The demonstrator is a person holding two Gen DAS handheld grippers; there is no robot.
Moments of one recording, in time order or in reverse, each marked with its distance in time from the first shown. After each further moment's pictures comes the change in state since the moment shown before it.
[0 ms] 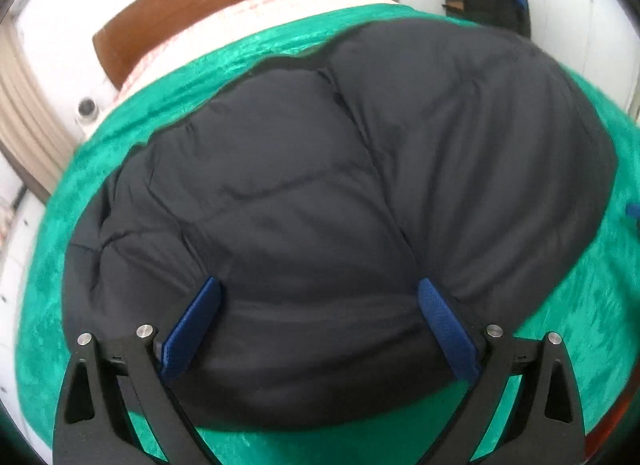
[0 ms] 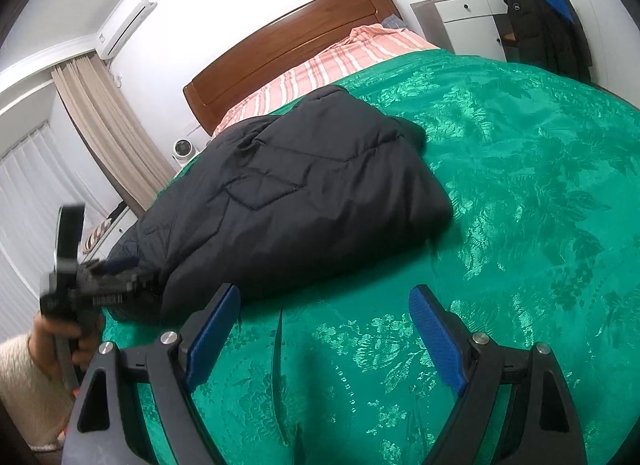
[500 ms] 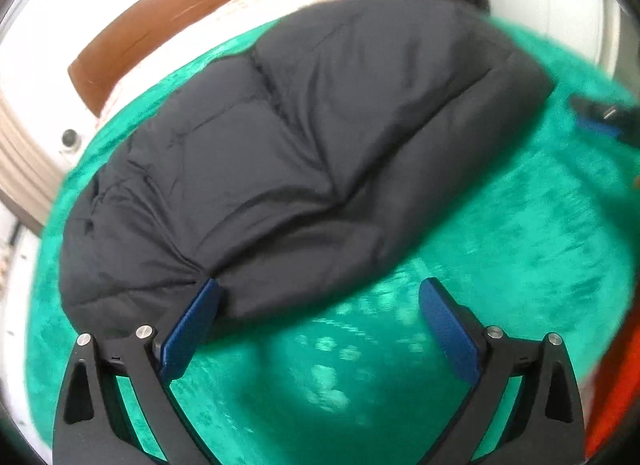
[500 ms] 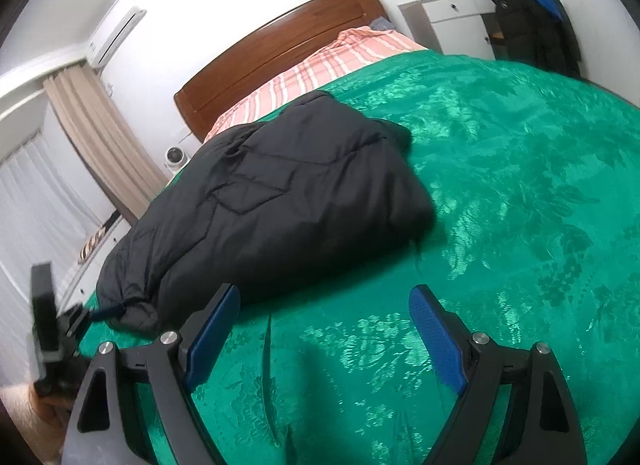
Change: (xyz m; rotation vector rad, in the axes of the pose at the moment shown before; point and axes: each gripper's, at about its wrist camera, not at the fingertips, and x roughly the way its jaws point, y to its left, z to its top) left arm -0.043 -0.036 -0.041 0.095 -0.027 -0.092; right arm -0.004 -0.015 0.001 0.068 -0.017 -0.017
